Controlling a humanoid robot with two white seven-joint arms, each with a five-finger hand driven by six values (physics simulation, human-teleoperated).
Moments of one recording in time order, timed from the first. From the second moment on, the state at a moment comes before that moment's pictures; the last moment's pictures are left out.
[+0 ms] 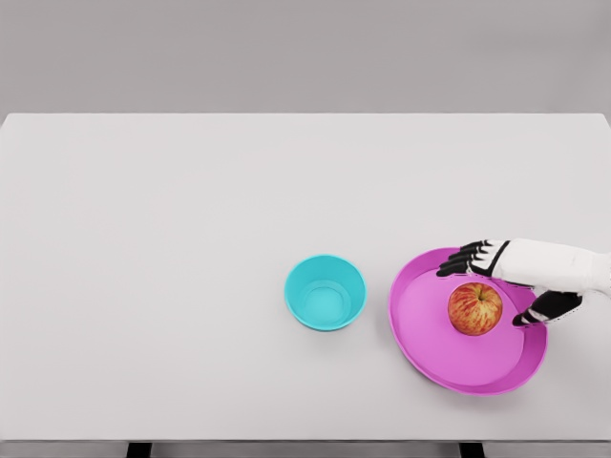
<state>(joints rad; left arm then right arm) 0.04 0.00 -0.26 -0.07 0.23 -0.11 0.14 -0.19 -1.09 0.39 -1.71 0.02 -0.61 0.61</state>
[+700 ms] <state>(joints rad) 0.04 0.00 -0.26 -0.06 0.23 -0.11 0.14 -0.24 -1.06 0.48 -1.64 0.08 -0.61 0.61</state>
